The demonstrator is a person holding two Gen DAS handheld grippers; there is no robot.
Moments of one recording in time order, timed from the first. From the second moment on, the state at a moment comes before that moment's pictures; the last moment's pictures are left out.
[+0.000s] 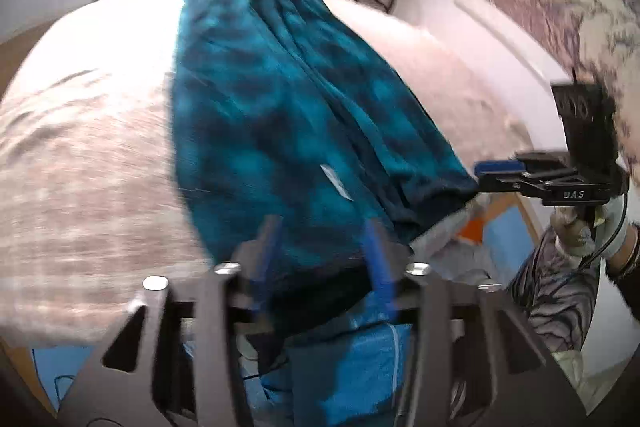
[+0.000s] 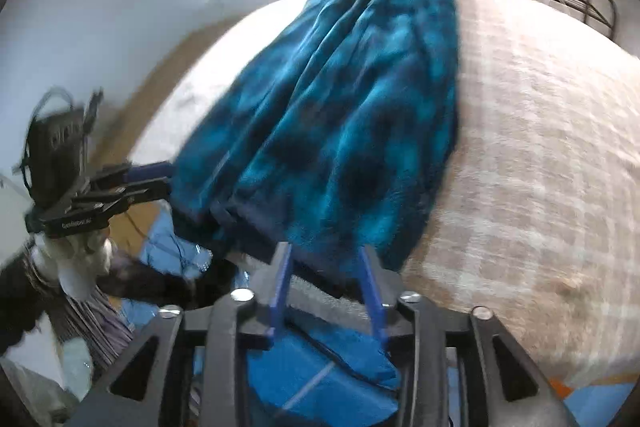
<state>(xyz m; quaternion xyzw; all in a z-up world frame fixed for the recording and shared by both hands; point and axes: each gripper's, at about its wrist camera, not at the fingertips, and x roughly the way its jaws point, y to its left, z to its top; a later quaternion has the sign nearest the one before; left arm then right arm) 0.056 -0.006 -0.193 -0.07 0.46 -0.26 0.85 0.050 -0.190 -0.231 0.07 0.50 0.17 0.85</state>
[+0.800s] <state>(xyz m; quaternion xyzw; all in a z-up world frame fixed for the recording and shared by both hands) 0.086 0.050 -0.270 -0.34 0.57 -0.25 0.70 0.083 -0.227 -0.312 0.34 0.52 0.25 0.74</state>
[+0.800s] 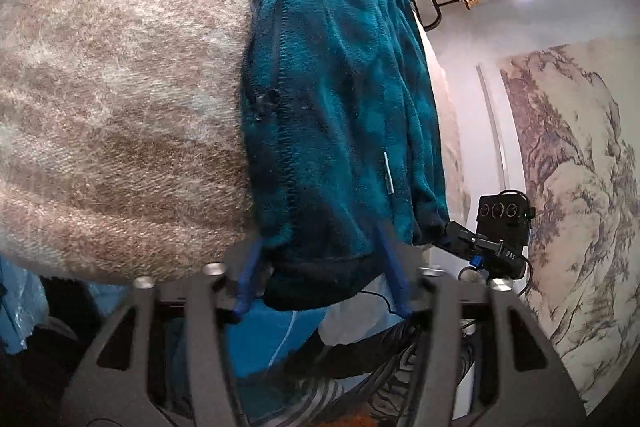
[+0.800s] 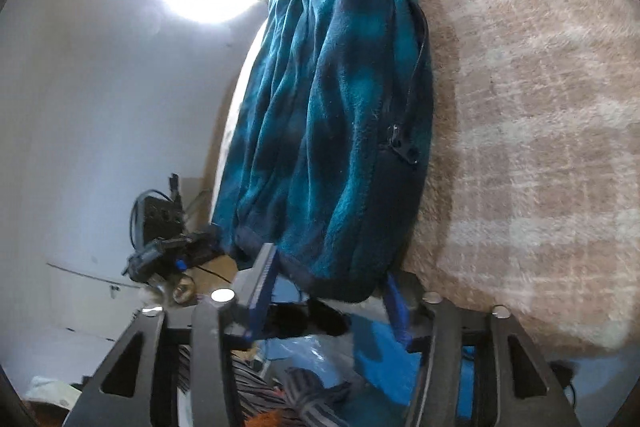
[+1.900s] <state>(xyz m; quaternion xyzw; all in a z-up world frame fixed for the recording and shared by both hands) 0.196 0.047 -0.192 -0.46 0.46 -0.23 0.73 0.174 -0.246 -0.214 0.38 0.40 0.23 0.80</state>
